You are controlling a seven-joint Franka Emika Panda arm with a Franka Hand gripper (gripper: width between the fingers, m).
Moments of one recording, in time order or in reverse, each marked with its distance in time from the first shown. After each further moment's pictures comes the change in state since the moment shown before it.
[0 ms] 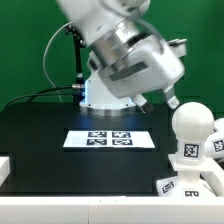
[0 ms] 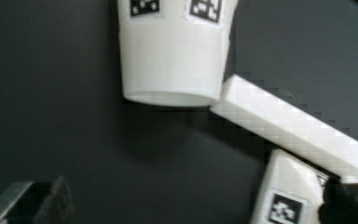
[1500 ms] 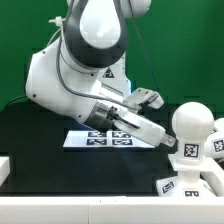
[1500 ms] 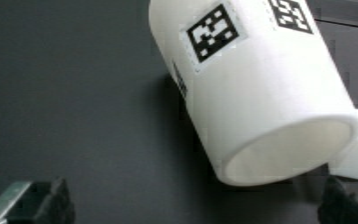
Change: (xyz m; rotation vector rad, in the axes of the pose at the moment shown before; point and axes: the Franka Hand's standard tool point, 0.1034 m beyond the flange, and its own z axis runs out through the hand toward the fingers) arm 0.012 0.046 0.069 0.019 -0.248 0.223
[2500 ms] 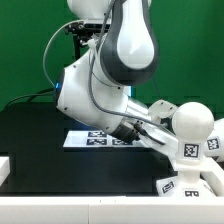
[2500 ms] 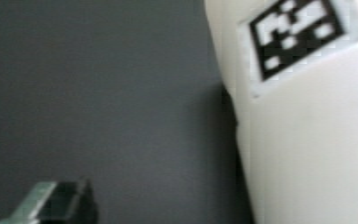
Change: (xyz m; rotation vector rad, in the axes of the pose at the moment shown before) arm 0.001 0.024 0.057 -0.067 0.019 0.068
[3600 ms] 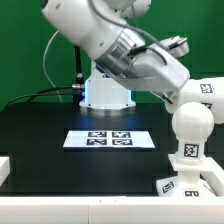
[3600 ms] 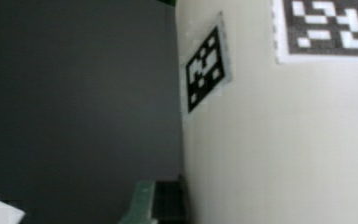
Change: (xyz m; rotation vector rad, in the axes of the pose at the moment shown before) arm -0.070 -0.043 -0.091 -0.006 0.297 -0.209
